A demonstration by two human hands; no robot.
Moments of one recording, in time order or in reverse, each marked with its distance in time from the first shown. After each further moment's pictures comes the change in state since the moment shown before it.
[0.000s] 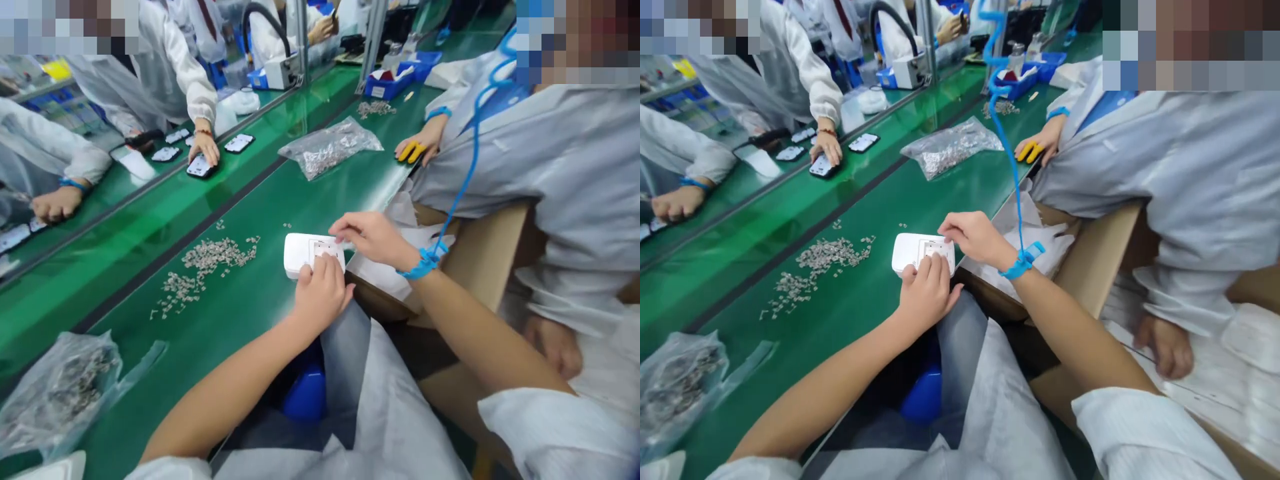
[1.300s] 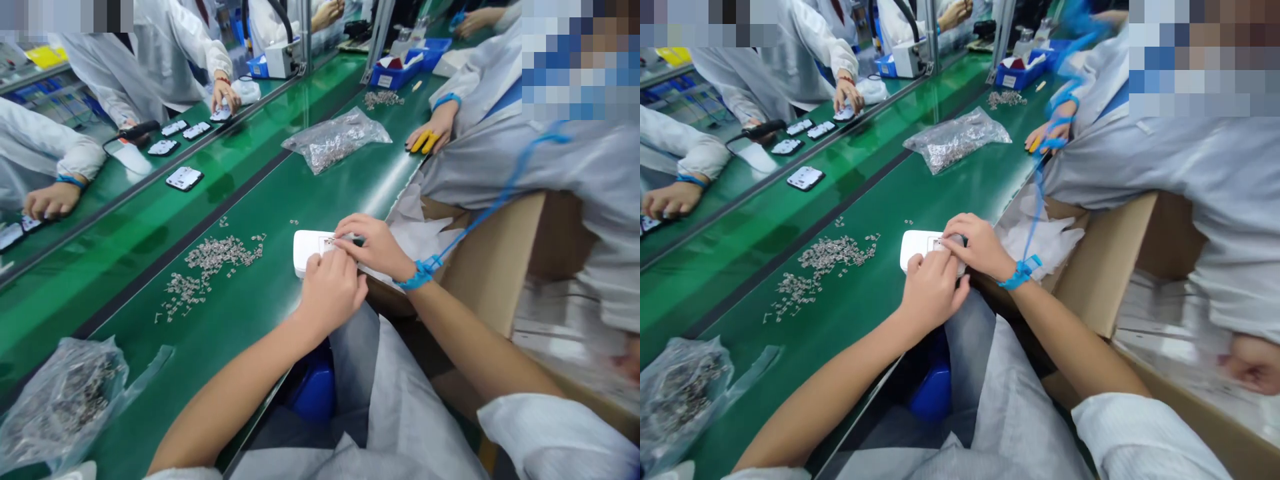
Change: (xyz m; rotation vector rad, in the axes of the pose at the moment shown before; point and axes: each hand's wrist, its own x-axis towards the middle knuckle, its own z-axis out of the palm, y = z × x) left_hand 0.014 -0.023 -0.015 -0.215 0.085 0.001; right_hand -0.008 0.005 0.033 -0.072 0.114 -0.076
